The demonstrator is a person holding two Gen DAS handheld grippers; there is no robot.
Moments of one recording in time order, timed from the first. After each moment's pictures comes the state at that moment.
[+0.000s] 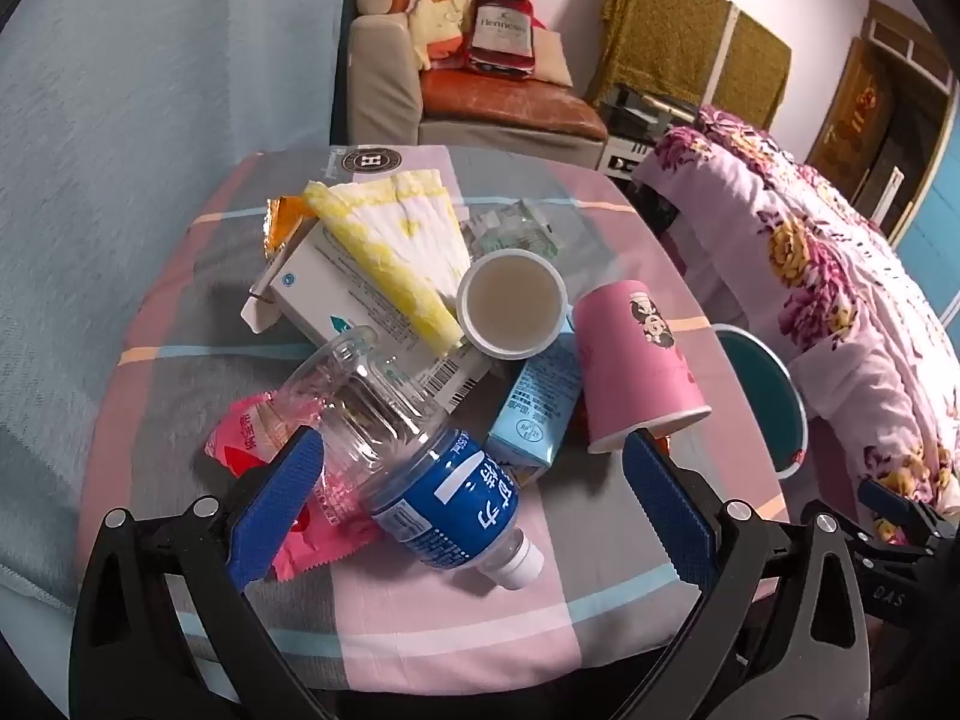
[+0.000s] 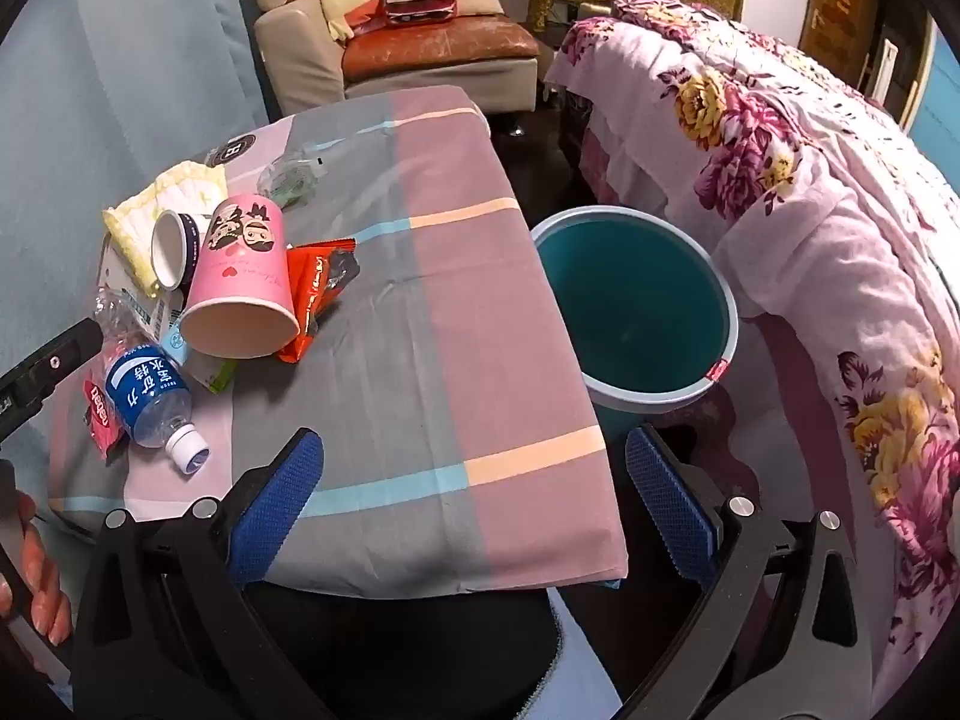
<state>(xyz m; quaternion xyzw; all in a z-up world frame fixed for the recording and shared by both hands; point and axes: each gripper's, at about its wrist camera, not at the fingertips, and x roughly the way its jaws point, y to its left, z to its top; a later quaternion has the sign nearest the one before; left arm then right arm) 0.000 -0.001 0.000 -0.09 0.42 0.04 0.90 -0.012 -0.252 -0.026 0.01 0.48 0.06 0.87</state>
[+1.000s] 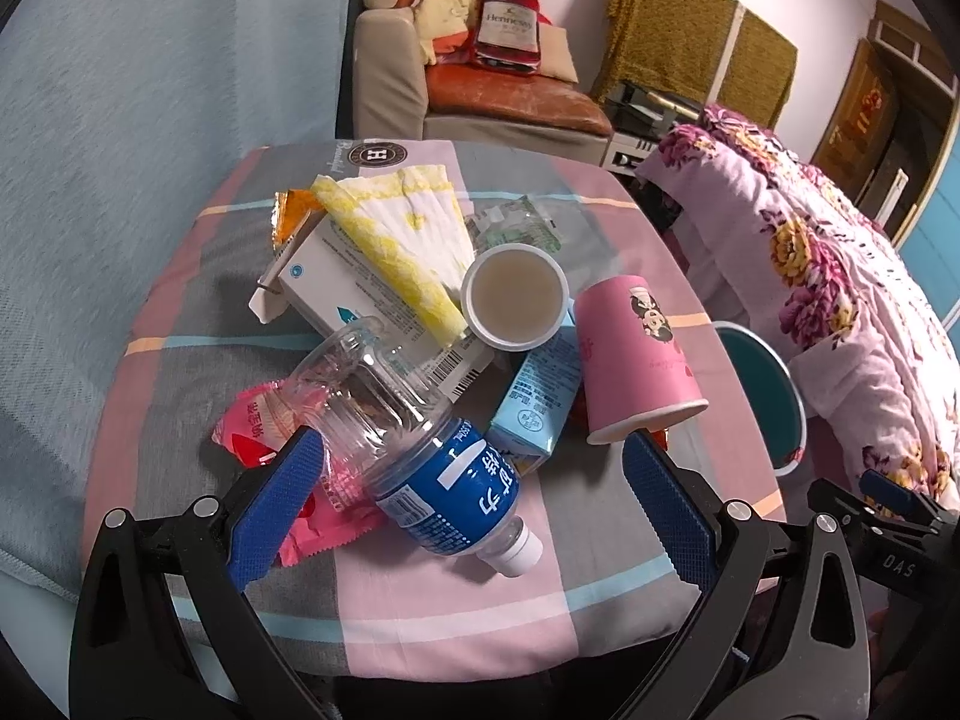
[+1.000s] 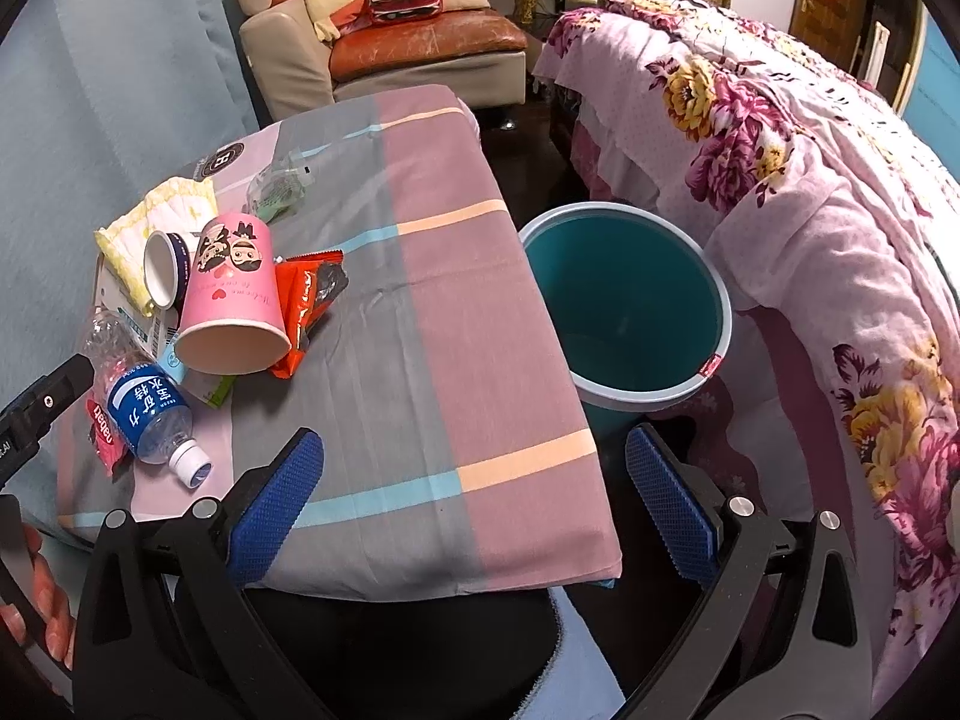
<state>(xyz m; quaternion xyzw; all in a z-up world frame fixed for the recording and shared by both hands) -0.006 0.002 0.005 -0.10 0.43 0.05 0.90 -0.003 -0.266 -0.021 0.03 0.49 0.05 0.87</state>
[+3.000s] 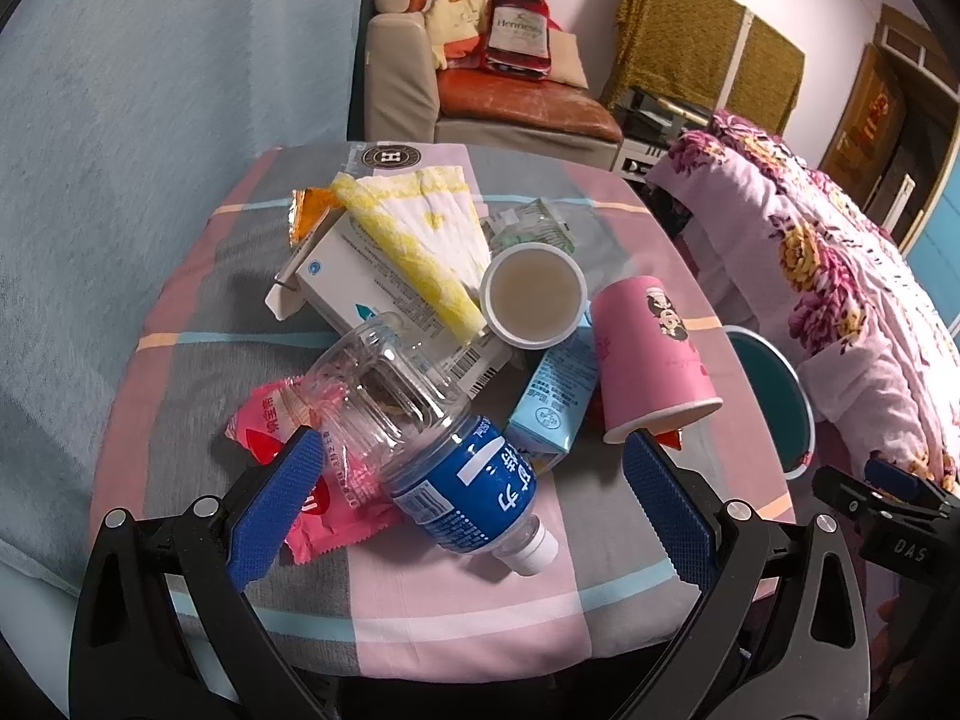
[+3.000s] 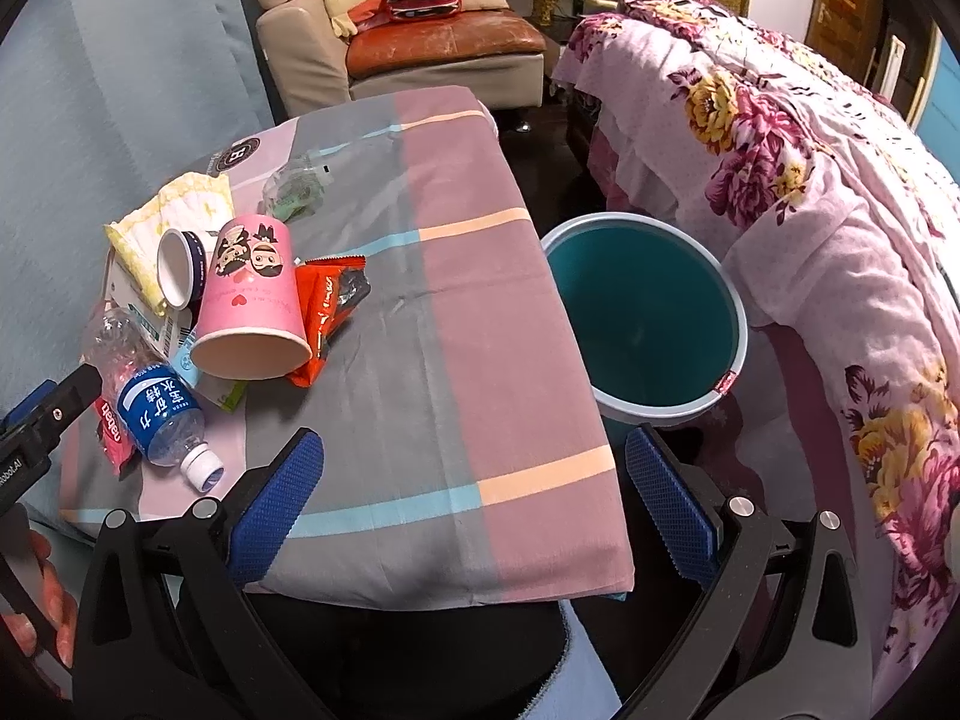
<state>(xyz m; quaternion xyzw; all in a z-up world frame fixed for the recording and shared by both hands) -0.006 0.014 -0.001 -0.10 0.42 0.06 0.90 0.007 -0.254 -0.017 0.02 0.49 0.07 0.87</state>
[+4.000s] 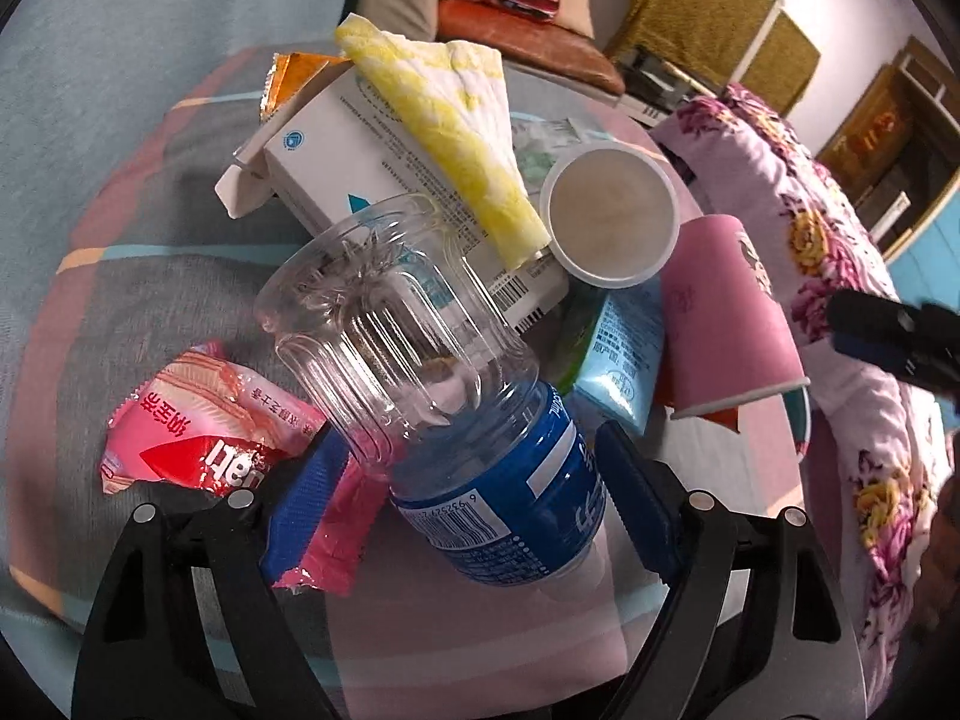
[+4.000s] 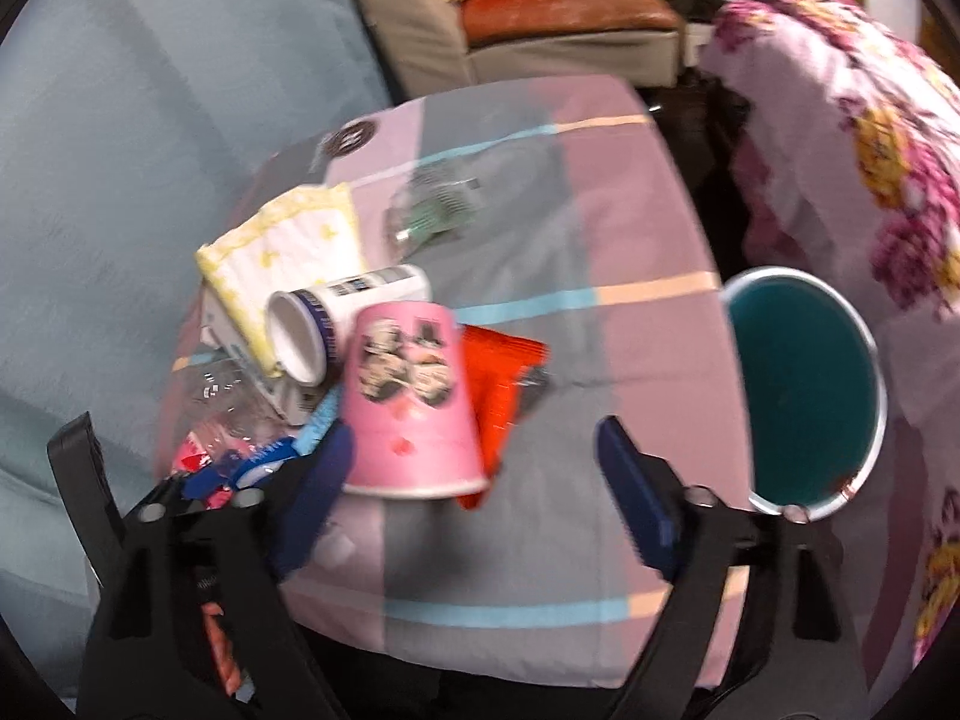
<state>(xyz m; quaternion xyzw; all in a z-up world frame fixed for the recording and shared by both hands) 0.012 0.039 -0.069 -0.16 0.48 0.02 0.86 0.097 -0.171 -0.007 0.04 0.54 0.23 0.81</state>
